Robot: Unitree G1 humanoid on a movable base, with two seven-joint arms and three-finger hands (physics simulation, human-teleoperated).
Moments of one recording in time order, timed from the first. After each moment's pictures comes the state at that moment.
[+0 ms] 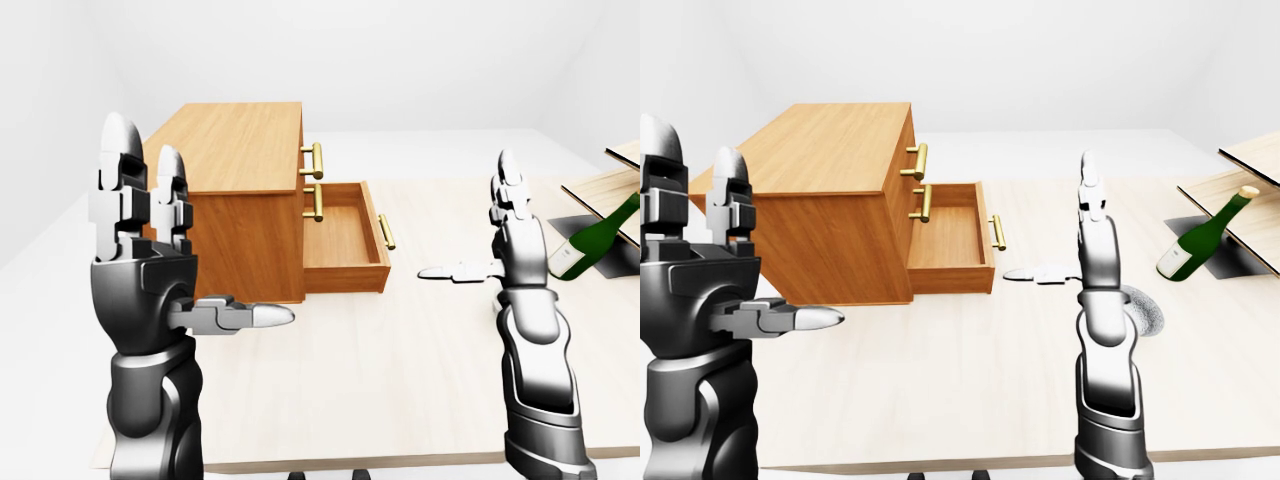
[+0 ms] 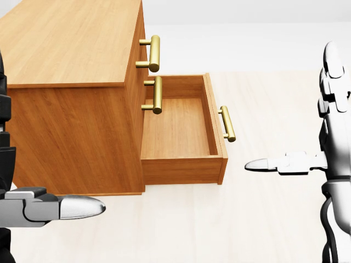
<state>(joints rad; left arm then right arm) -0.04 0.03 0.08 -0.81 -0.11 0.09 -0.04 -0.20 -0.19 -0.23 -0.32 -0.20 0.09 0.07</state>
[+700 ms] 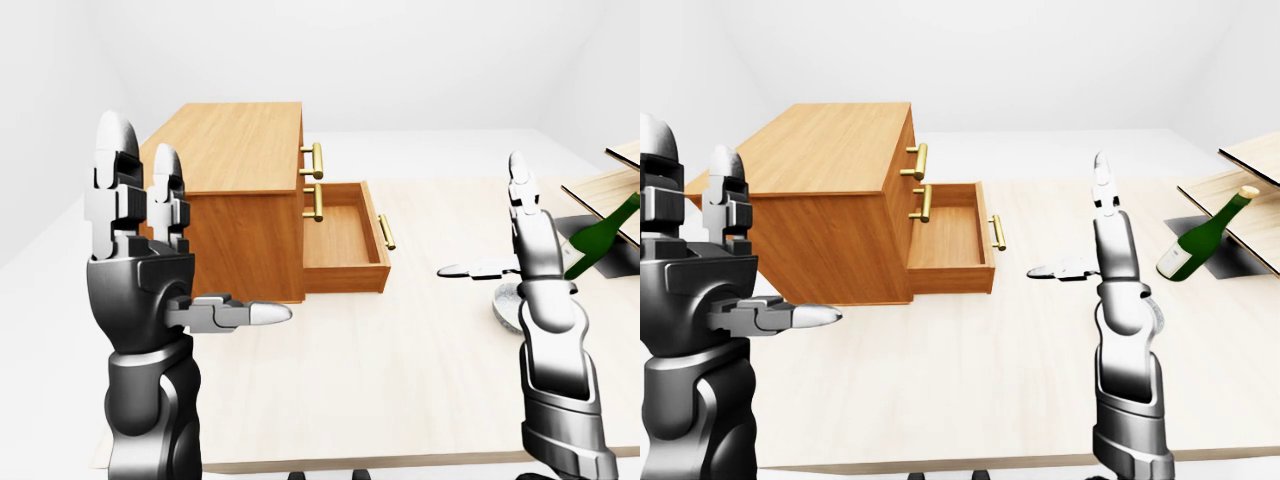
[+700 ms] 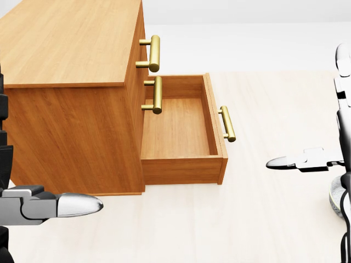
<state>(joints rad) -0.05 0.04 0.10 -0.80 -0.12 0.09 -0.03 -0.24 -0.29 -0.30 -0.21 -0.32 0.09 0.12</state>
